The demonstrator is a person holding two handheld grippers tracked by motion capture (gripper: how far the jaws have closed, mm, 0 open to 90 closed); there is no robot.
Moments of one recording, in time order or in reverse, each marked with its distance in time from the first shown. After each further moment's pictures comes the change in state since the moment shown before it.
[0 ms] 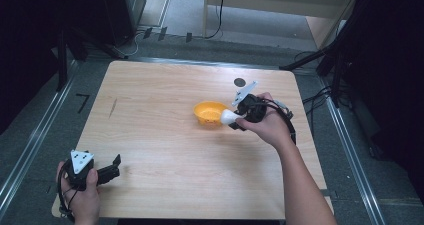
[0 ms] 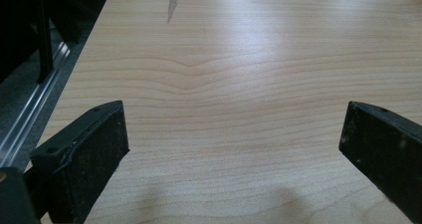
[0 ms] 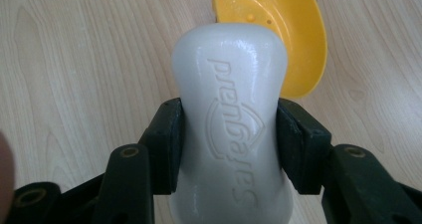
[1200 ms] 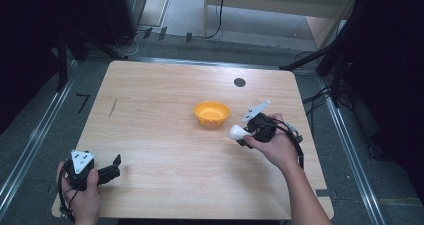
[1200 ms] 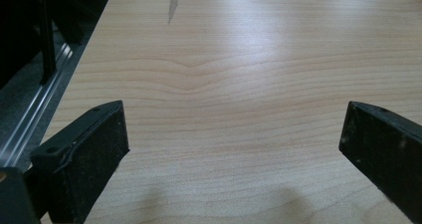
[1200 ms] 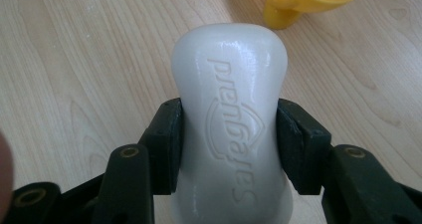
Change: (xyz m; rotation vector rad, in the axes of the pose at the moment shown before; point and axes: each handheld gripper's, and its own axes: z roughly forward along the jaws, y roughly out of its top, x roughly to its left) left arm -0.001 0.000 0.000 -0.002 0.005 0.006; right arm 0.035 -0.049 0.002 0.002 -0.034 0.151
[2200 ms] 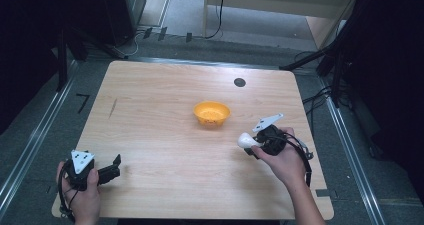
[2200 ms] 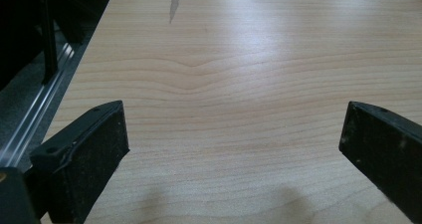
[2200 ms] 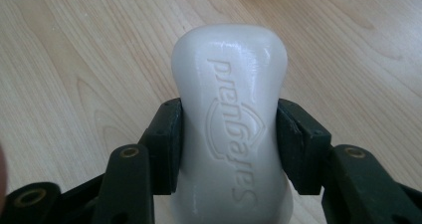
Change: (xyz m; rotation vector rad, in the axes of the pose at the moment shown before) left arm 0.000 0.000 0.000 -0.001 0.006 0.000; right arm 0.020 -0.037 -0.012 -0.032 -0.059 0.123
